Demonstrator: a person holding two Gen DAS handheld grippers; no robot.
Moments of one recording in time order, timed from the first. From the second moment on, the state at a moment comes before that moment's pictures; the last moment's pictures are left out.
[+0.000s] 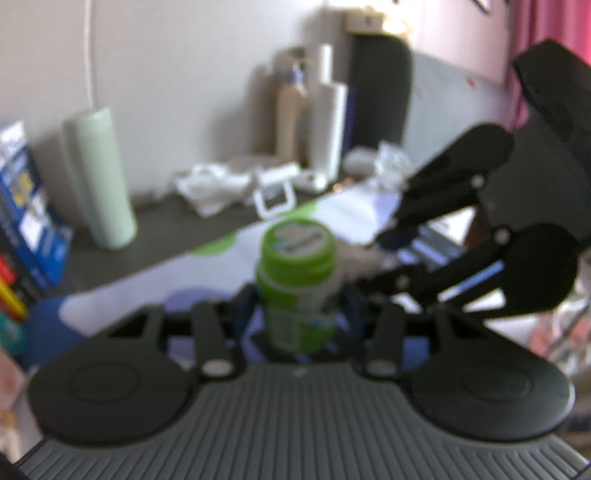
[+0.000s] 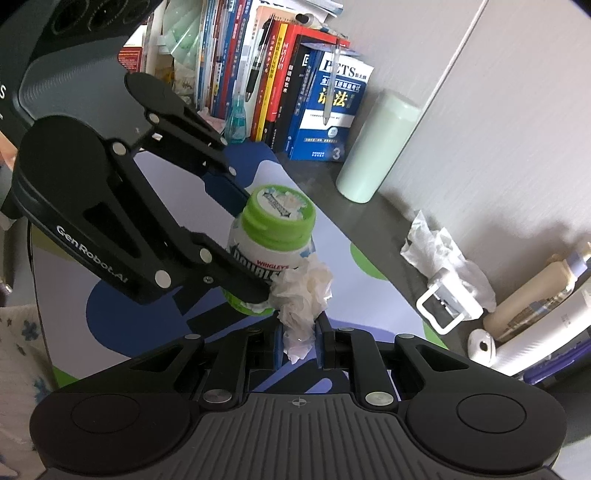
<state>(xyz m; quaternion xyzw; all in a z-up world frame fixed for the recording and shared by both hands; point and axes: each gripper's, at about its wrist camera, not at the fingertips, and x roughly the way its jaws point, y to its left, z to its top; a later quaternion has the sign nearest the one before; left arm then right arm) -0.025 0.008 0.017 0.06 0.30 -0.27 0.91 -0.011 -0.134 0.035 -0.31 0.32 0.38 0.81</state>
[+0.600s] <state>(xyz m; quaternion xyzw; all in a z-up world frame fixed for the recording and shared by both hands) -0.026 0.004 0.015 0.07 0.30 -0.27 0.91 -0.012 -0.138 0.054 -0.30 0.30 0.38 0.82</state>
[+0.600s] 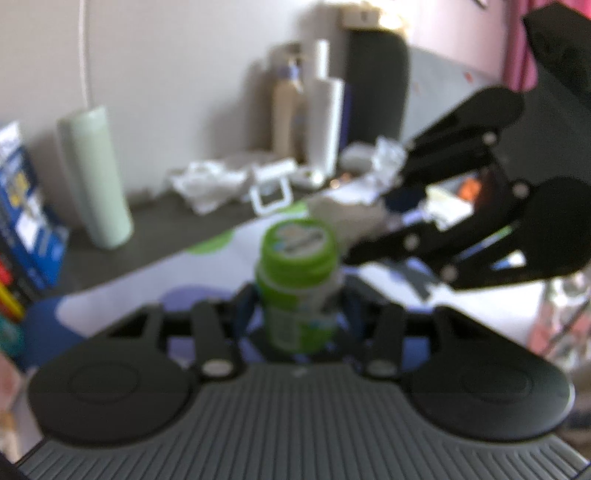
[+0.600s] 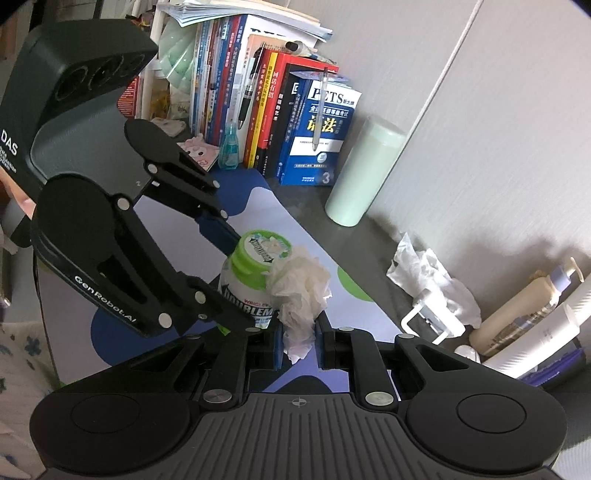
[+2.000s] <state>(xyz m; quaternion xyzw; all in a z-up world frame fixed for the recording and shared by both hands) -0.027 0.003 0.014 0.07 0.30 -0.27 0.91 -0.010 -0.137 0.022 -0.31 0.34 0.38 0.80</state>
